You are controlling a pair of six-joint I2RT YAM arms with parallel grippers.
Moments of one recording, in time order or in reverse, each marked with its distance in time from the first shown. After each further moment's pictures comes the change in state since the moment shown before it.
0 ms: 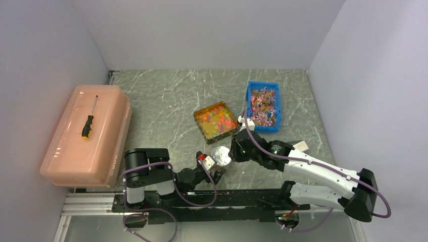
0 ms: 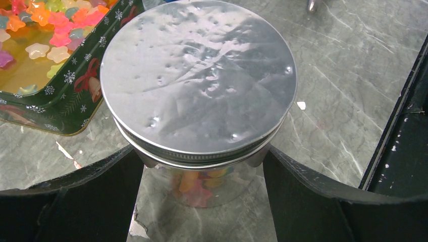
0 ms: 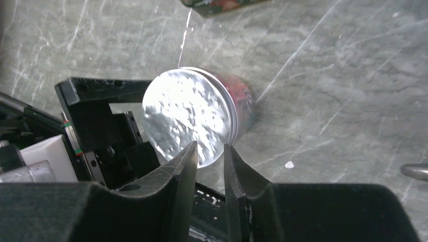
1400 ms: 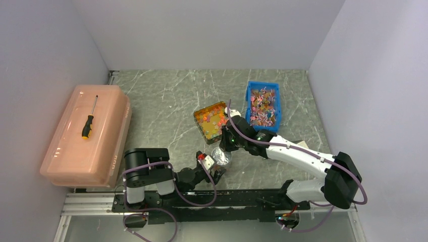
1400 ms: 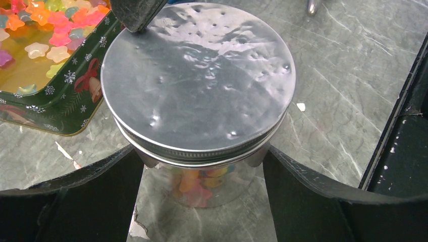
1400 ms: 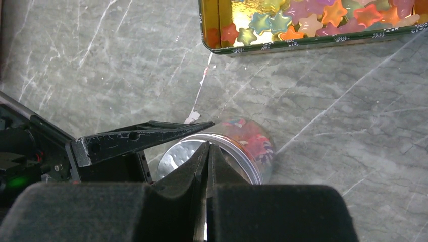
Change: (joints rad) left arm 0.003 0.000 -0.001 0.003 0.006 -0.009; right arm -0.126 0.262 0.090 0.200 -0.159 -0.157
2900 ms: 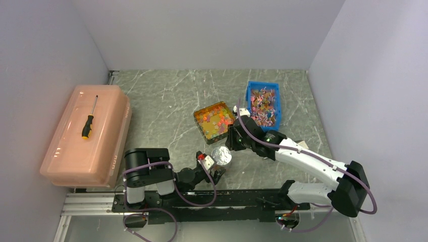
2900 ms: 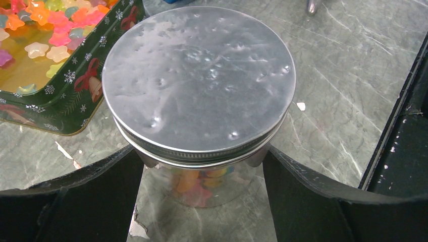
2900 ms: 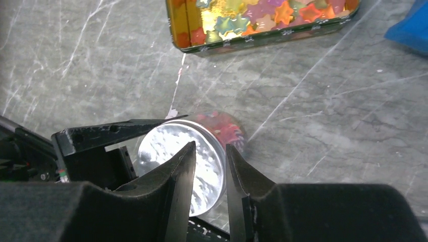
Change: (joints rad) left arm 0.000 0.003 -0.001 0.004 0.001 0.001; right arm -0.014 -0.112 -0.003 -0.106 0.079 -0.001
